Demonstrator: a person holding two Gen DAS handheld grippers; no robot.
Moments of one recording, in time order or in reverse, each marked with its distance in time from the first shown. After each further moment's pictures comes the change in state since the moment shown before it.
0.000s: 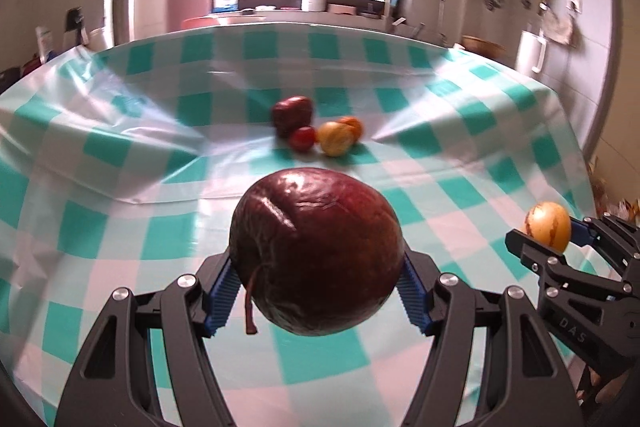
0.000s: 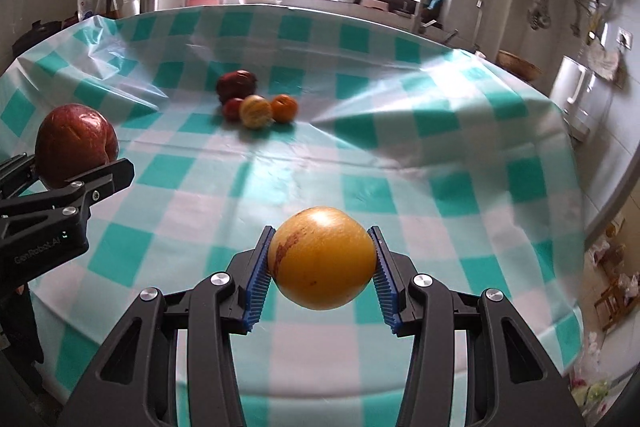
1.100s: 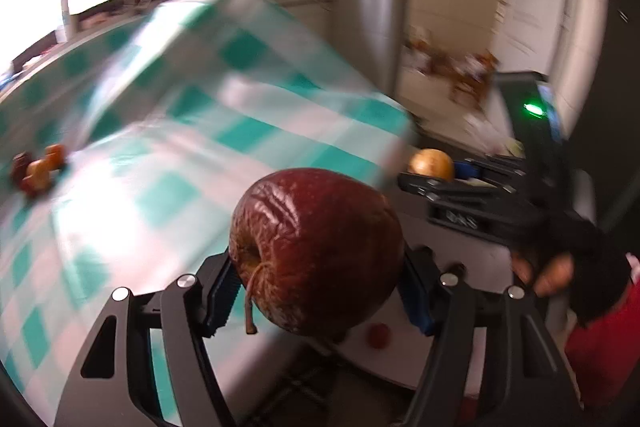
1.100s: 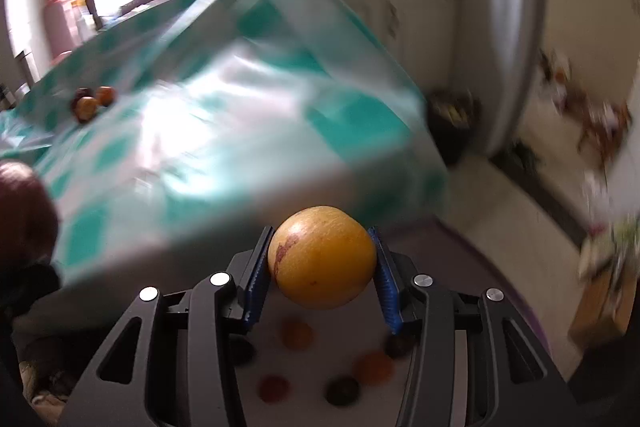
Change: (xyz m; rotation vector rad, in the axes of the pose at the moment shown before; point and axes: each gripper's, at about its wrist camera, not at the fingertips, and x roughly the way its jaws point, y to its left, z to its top) left arm -0.033 -0.255 -0.083 0.528 0.179 -0.558; right arm -0.042 -0.233 -0.191 0.492 0.142 -0.136
